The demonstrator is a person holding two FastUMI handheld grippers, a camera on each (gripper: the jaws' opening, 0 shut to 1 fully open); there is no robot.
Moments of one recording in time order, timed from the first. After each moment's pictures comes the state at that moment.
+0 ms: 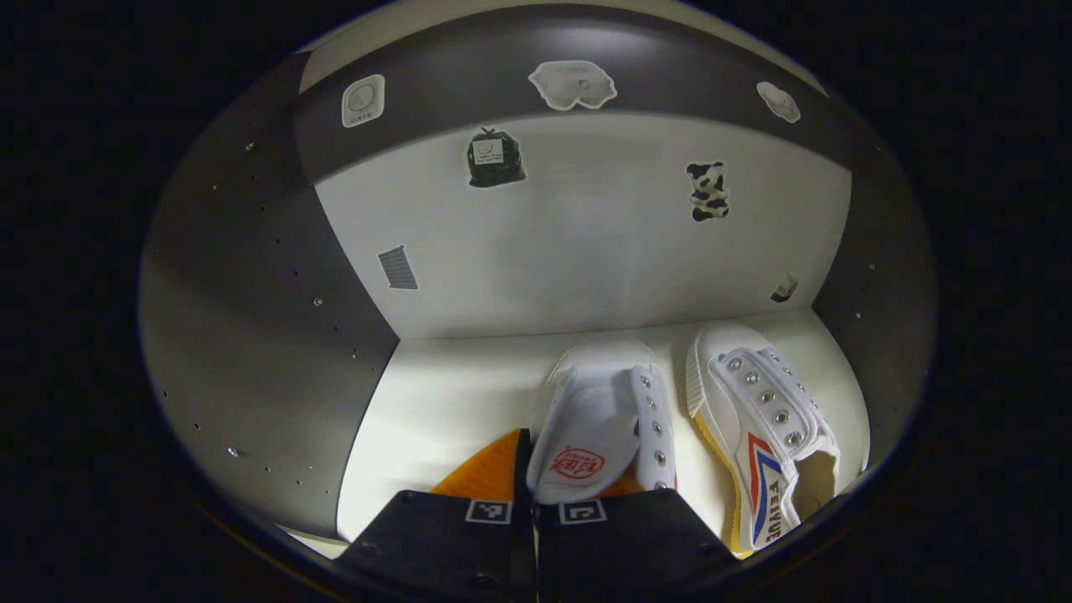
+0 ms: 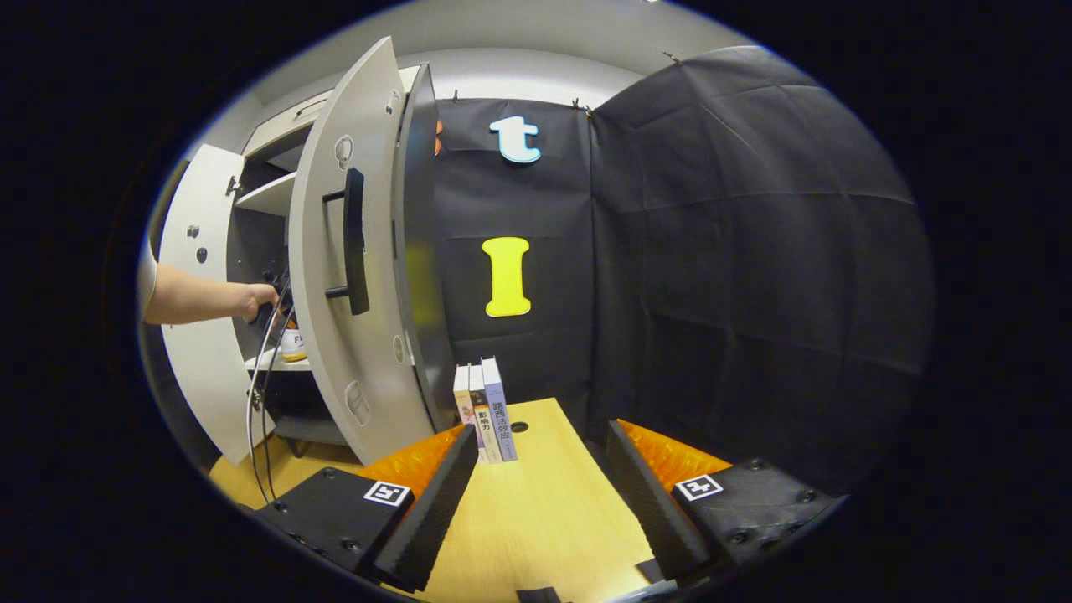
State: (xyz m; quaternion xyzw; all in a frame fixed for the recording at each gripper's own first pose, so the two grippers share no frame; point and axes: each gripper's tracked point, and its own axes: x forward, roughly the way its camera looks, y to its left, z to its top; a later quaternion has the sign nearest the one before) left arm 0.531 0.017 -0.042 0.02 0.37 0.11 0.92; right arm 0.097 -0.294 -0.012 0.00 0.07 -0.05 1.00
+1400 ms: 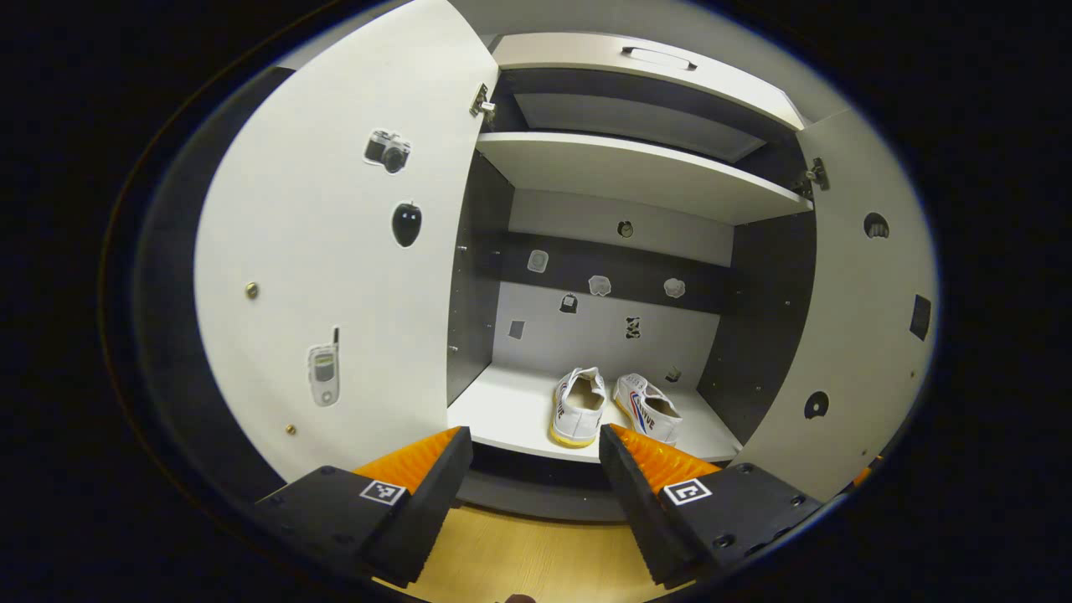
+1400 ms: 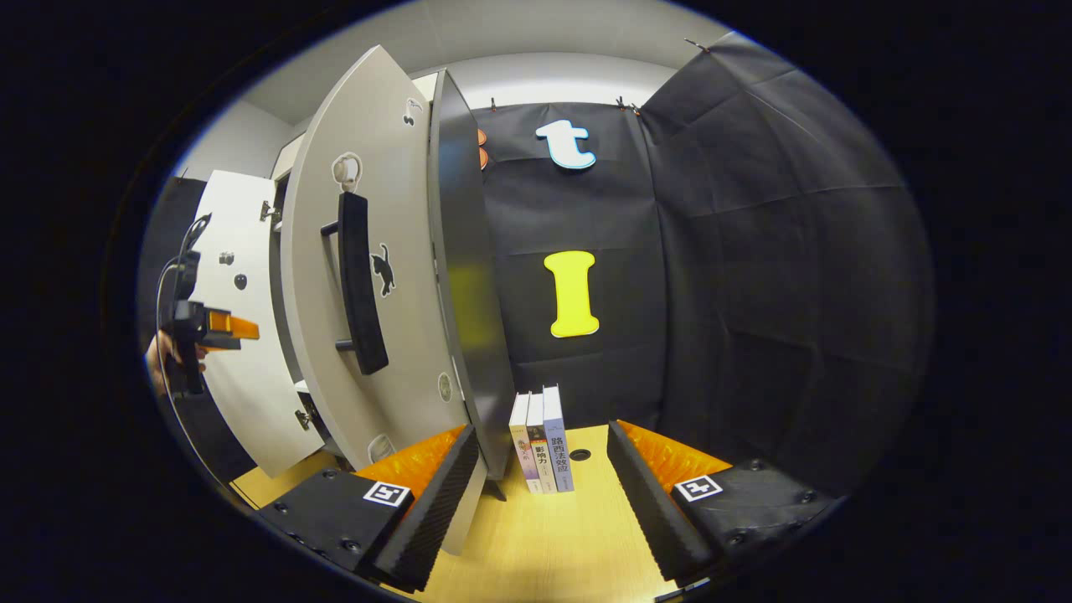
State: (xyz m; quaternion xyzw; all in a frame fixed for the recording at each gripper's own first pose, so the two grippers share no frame) left arm 0.196 -0.029 0.084 -0.10 0.08 0.15 0.98; right arm 0.172 -0.253 0.015 0.05 0.06 0.08 0.99
